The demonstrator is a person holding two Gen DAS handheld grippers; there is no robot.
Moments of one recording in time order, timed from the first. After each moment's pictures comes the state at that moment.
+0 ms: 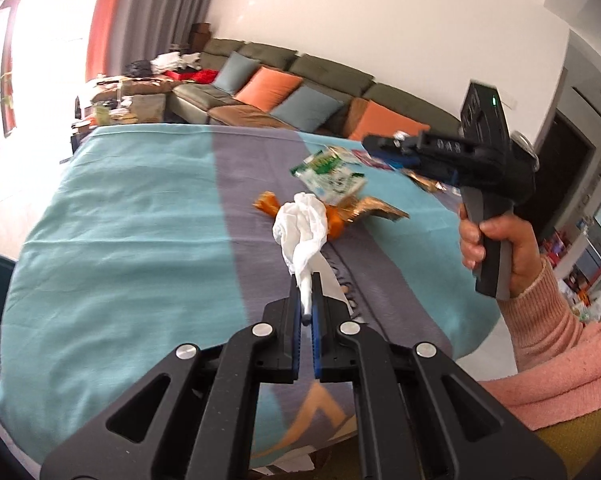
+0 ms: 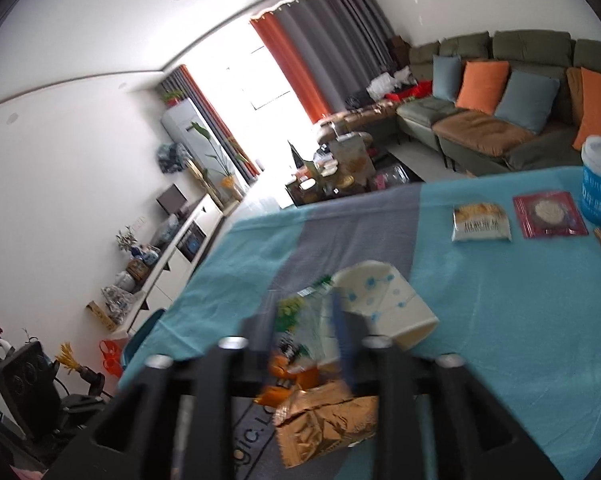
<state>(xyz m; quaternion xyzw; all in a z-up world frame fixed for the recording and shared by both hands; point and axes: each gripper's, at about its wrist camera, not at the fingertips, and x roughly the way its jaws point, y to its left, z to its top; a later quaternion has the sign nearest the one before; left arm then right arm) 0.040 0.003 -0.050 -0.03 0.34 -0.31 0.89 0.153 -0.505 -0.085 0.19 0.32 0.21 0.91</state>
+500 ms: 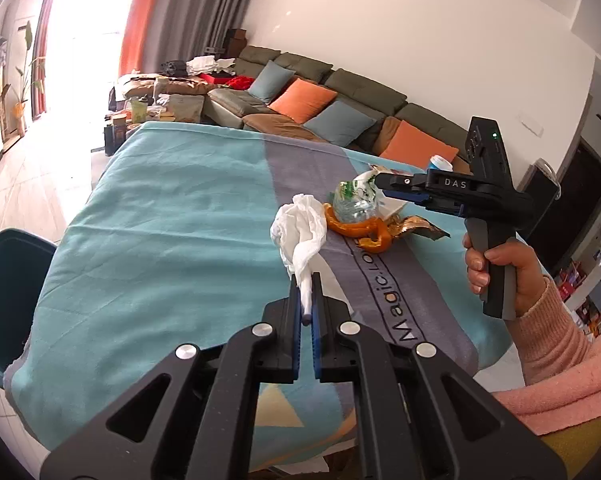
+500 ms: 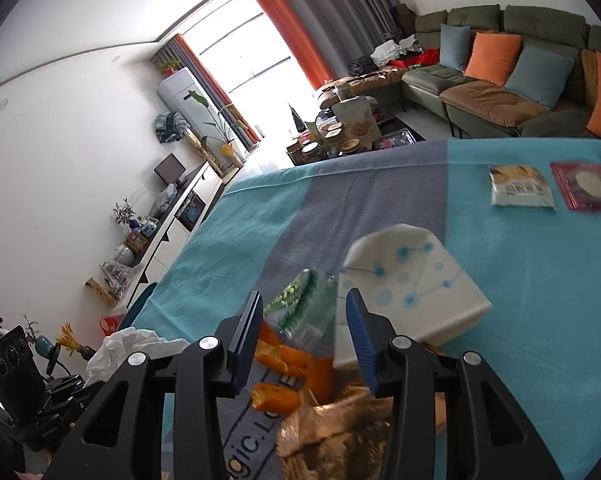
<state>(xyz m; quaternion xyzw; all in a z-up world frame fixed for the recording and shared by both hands) 0.031 0.047 -0.042 -0.06 0.34 -0.26 0.90 0.180 -0.472 -0.105 0.18 0.37 0.23 0.88</state>
